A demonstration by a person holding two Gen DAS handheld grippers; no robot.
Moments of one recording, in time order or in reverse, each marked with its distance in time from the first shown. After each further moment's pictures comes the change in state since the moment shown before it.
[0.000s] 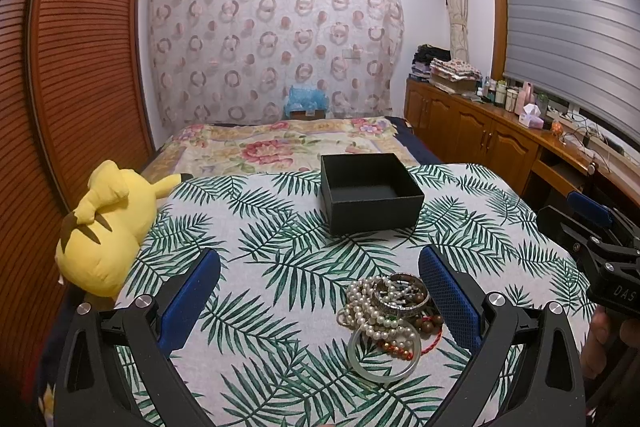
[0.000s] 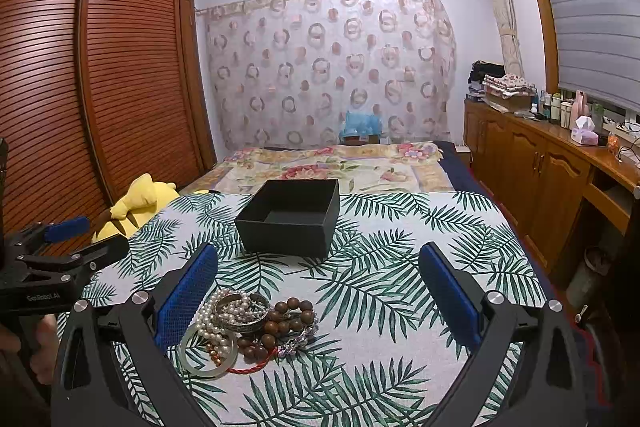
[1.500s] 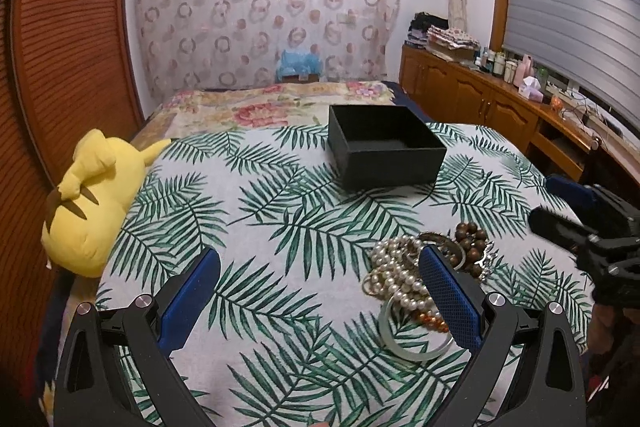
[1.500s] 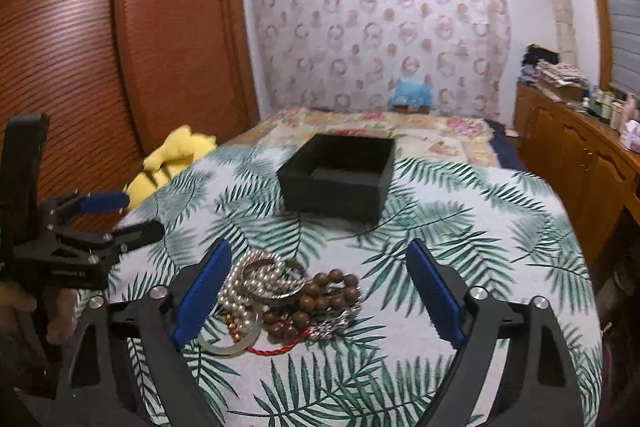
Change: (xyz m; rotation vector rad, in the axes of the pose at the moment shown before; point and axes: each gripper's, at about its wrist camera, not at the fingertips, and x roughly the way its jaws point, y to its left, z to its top) left arm 0.043 0.028 -0.026 -0.001 0.138 -0.042; right arm 0.059 0.027 -0.024 -0.110 0.184 0.194
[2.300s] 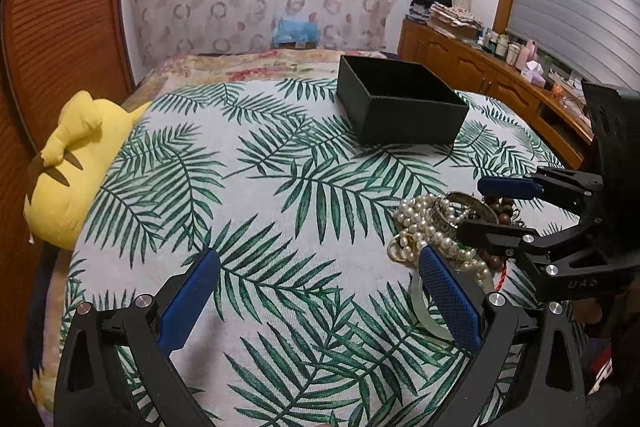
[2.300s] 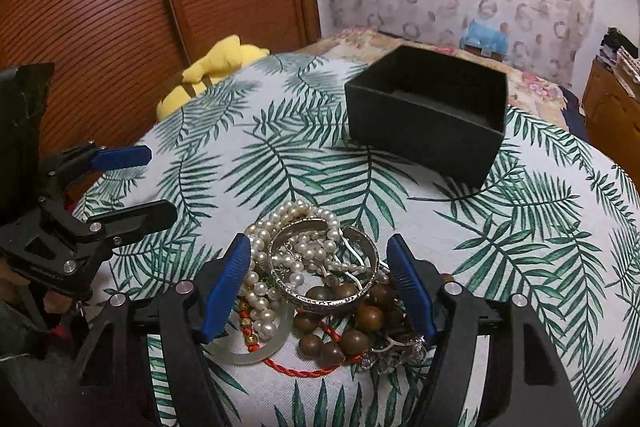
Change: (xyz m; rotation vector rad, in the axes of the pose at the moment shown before) left arm 0.035 0.020 -0.023 -0.031 0.106 -0.040; right arm 0.091 0.022 -0.003 -0.123 0.287 0.172
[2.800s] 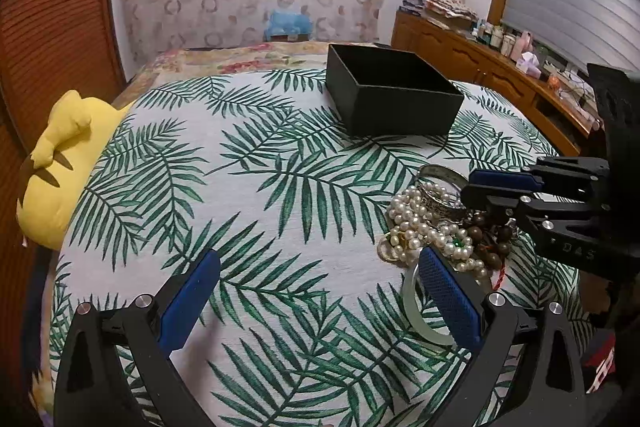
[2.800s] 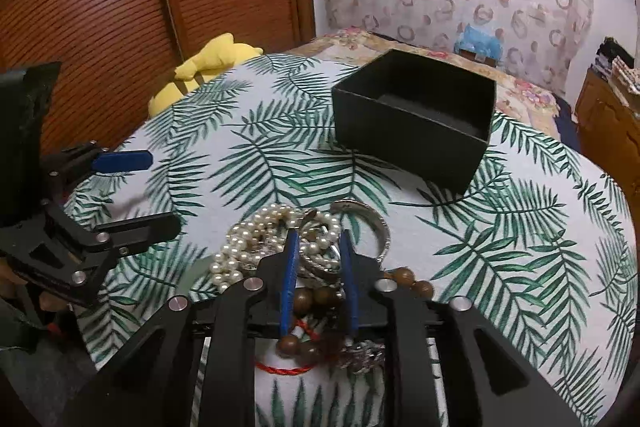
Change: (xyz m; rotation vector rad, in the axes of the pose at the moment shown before) left arm 0.010 -0.011 0.001 0.018 0.026 -0.021; right arm -0.006 -0.006 0.003 -0.028 -0.023 -0.038
